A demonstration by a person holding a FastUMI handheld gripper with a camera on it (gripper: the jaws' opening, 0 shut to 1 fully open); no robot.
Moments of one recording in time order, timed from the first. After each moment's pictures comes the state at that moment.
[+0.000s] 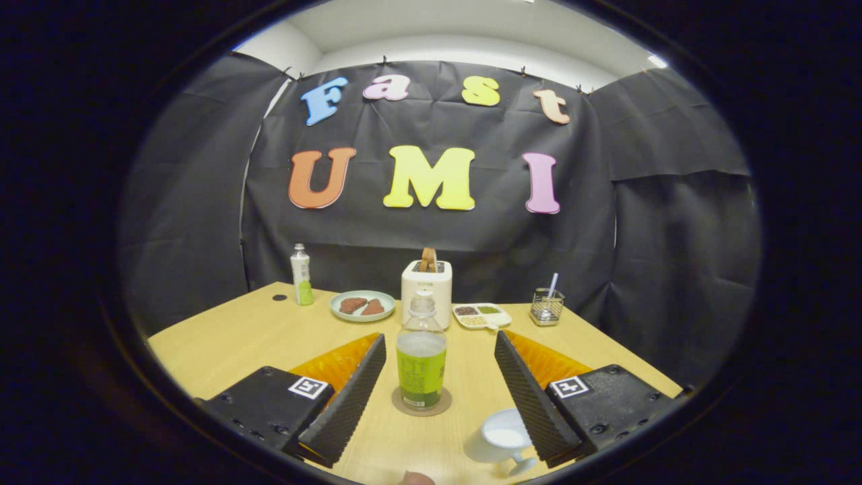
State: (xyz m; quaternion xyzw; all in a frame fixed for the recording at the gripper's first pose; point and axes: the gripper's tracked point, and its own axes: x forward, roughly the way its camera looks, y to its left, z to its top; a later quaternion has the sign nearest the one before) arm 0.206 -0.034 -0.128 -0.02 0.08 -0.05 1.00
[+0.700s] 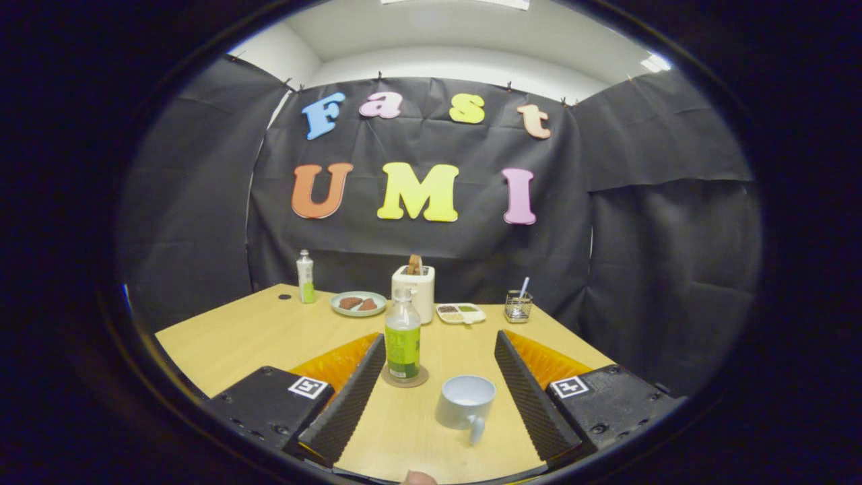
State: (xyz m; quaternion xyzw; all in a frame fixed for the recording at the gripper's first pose) arm 0.094 -0.059 -0.109 -0.03 0.05 -0.06 1.00
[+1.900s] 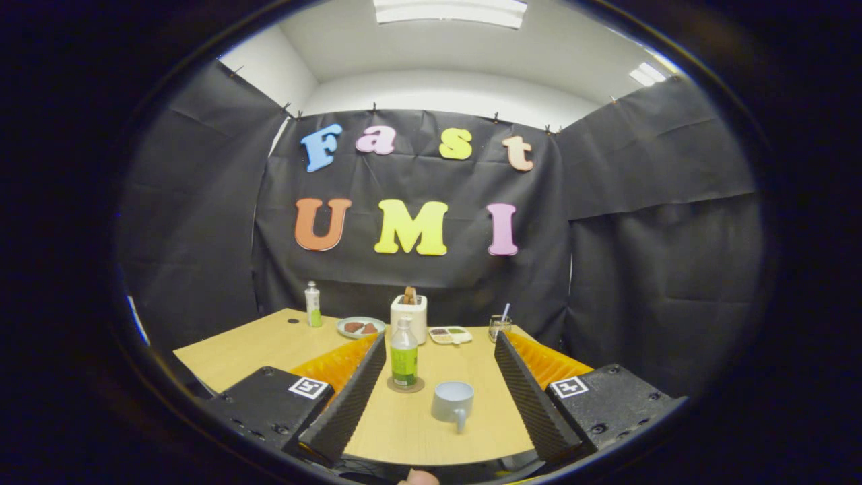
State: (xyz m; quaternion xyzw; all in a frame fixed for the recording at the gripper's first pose) arm -0.011 -0.051 -0.049 -0.01 0.00 -0.08 1.00
